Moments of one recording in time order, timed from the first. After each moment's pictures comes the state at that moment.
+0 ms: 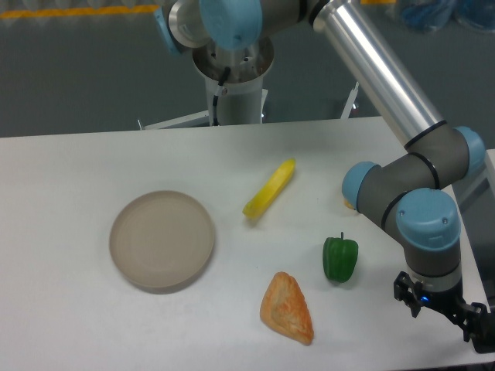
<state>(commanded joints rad) 2.30 -2.38 -0.95 -0.93 1.71 1.22</state>
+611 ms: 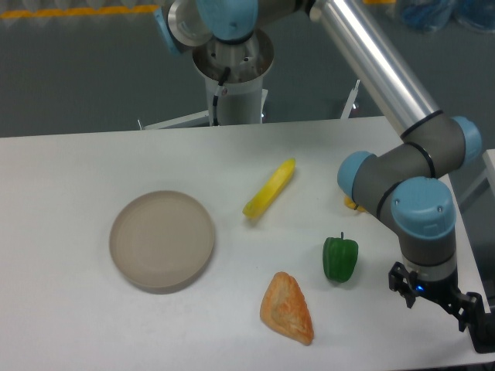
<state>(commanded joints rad) 2.31 -2.24 -1.12 -0.94 1.71 1.18</state>
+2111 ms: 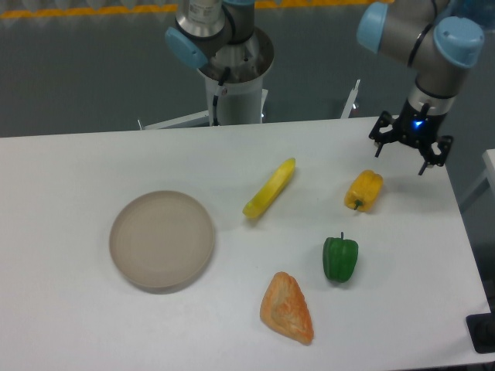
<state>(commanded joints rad) 2.69 -1.78 -1.81 -1.03 1.37 1.42</state>
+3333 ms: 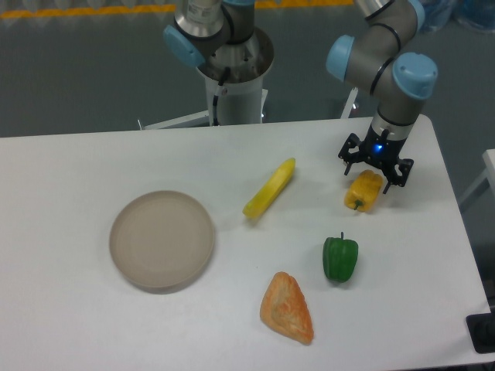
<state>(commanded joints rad) 2.64 -1.83 -1.91 -0.89 1.38 1.43</state>
